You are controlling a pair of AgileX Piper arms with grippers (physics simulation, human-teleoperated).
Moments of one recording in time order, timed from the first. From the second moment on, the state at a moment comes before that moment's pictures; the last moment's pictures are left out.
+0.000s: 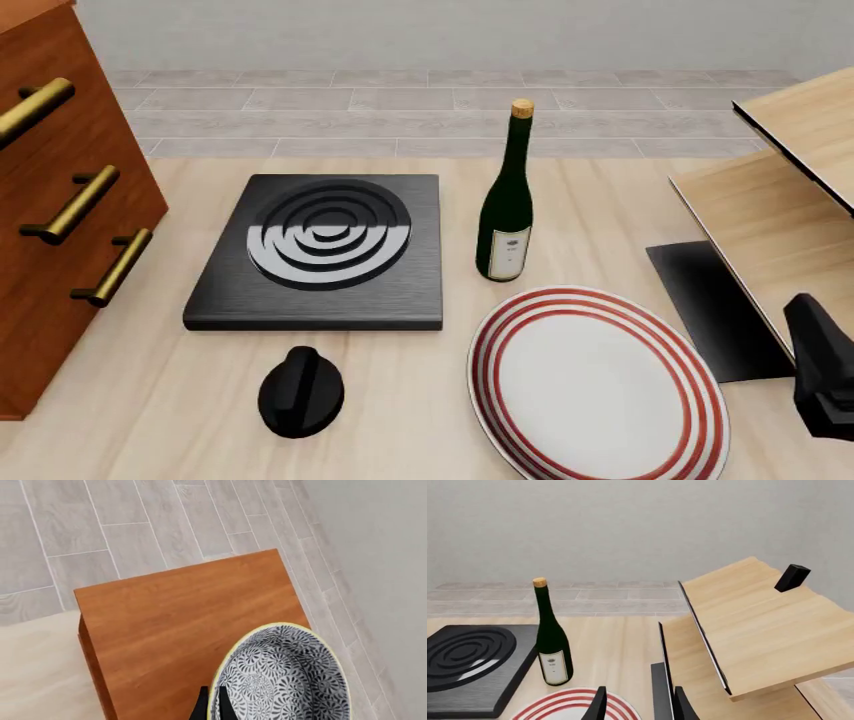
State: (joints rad) left arm 0.70 1.34 -1.68 1.03 -0.67; right arm -0.01 0.02 0.00 -0.01 0.00
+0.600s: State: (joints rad) left arm 0.73 1.34 -1.59 0.98 -0.67; right arm 0.00 0.02 0.00 -0.01 0.00
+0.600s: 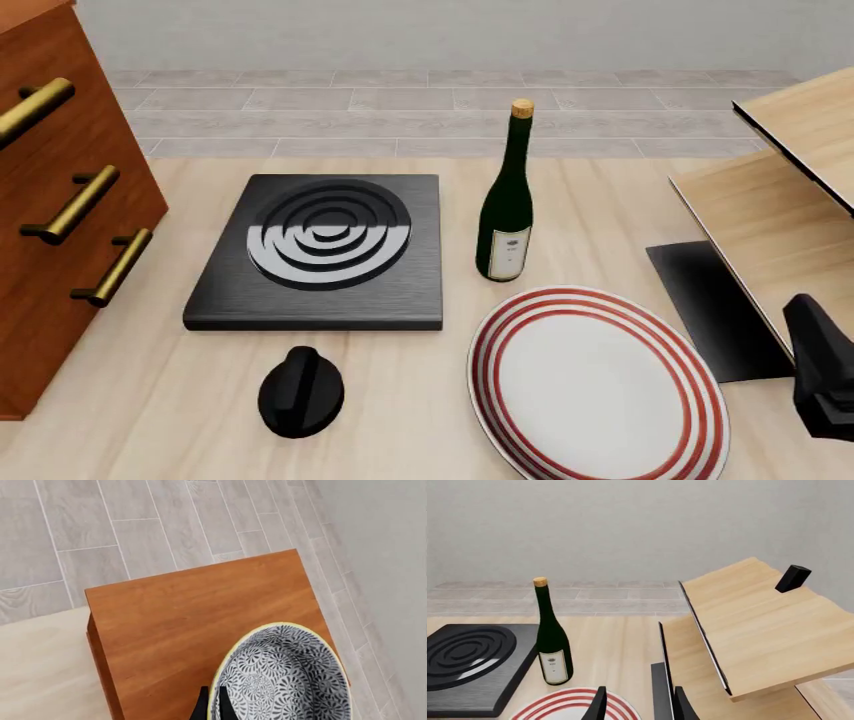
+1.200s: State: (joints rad) left arm 0.72 1.31 -1.52 0.89 -0.72; right arm 0.00 0.02 0.00 -0.01 0.00
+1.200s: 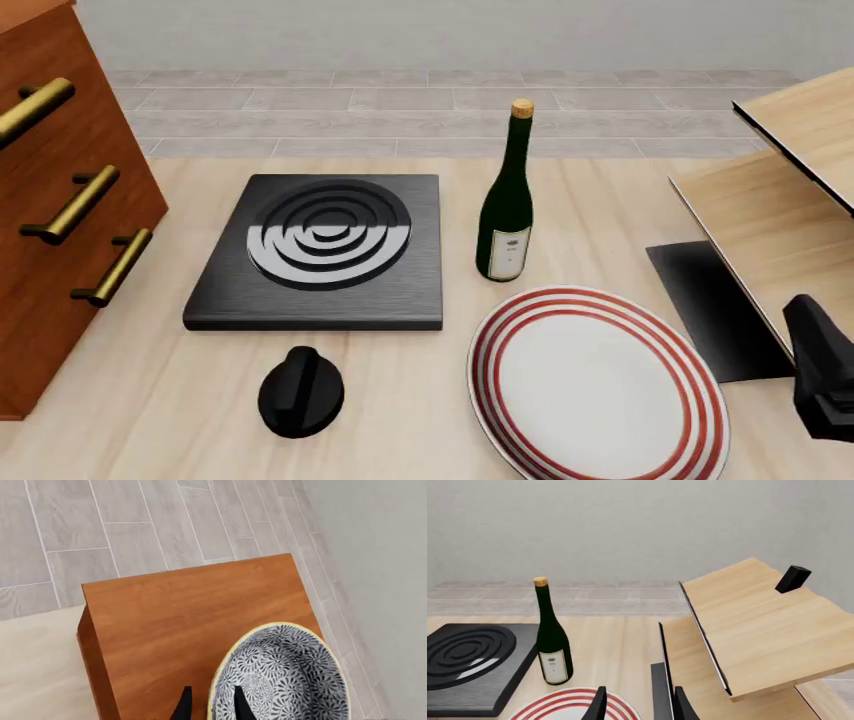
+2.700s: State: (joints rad) left arm 0.66 1.07 -1.49 0.88 -0.80; right arm 0.00 0.01 0.00 0.00 -0.02
